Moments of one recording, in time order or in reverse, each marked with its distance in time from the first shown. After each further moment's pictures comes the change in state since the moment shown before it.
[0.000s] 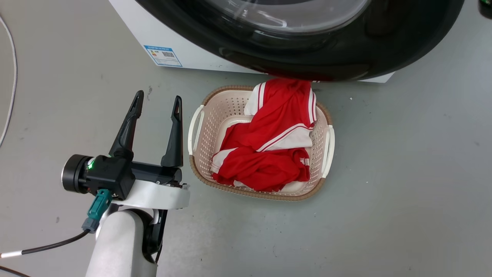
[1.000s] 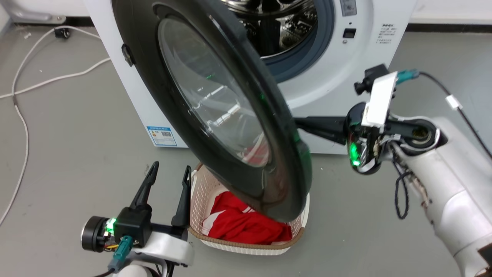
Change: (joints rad) left arm 0.209 -0.001 -0.018 0.080 0.033 0.014 0.000; right arm 0.663 0.076 0.003 -0.485 0.152 0.000 0.223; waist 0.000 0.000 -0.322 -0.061
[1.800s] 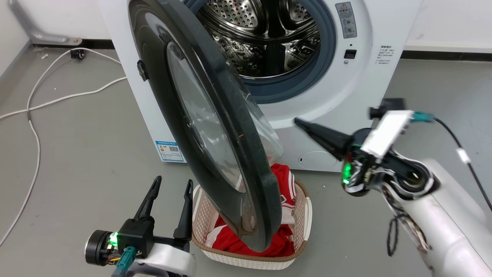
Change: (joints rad) left arm 0.052 0.000 -0.021 0.010 -0.016 0.018 0.000; right arm 0.237 -0.012 -0.021 -0.281 0.037 0.000 -0.372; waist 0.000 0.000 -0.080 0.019
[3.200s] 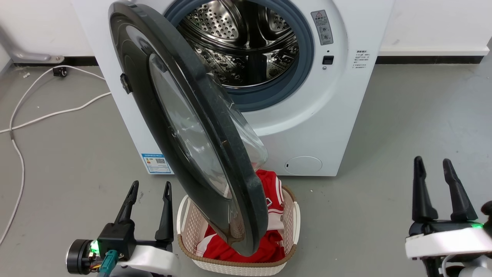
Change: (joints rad) left arm 0.020 0.012 0.067 -0.001 -0.012 0.034 0.000; right arm 0.659 0.152 -0.605 -0.480 -1.522 0.000 -0.742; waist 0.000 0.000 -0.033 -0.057
